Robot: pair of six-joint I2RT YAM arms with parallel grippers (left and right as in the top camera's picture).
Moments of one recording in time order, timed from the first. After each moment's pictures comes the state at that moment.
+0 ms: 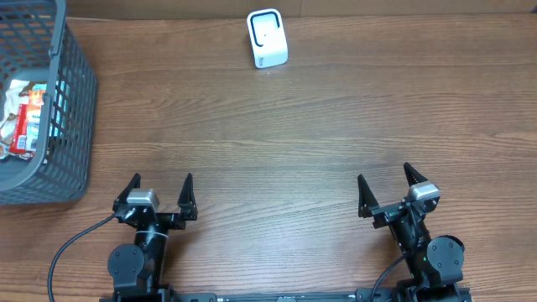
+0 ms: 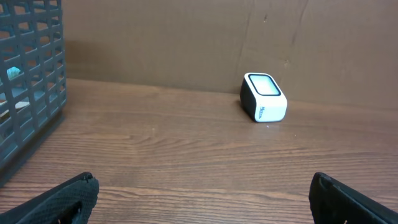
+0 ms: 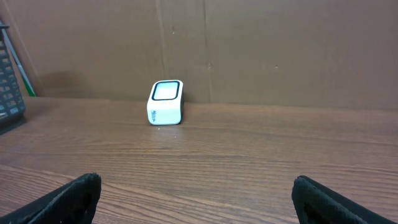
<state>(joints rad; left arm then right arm) 0.07 0.01 0.01 -0.06 0.15 -0.14 0.16 0.01 0.02 -0.03 -0.12 0.08</state>
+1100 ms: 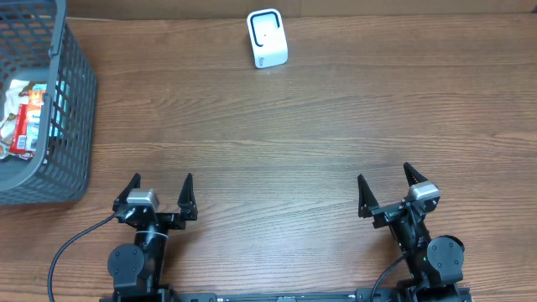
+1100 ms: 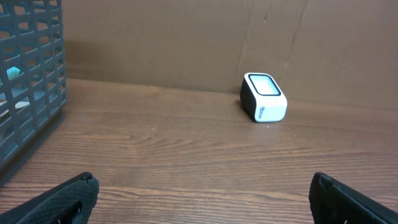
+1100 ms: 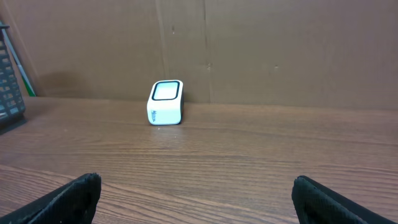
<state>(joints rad) 0.07 0.01 0.01 -0.06 0.15 -0.14 0.16 0.01 0.02 -0.03 -0.12 0.08</state>
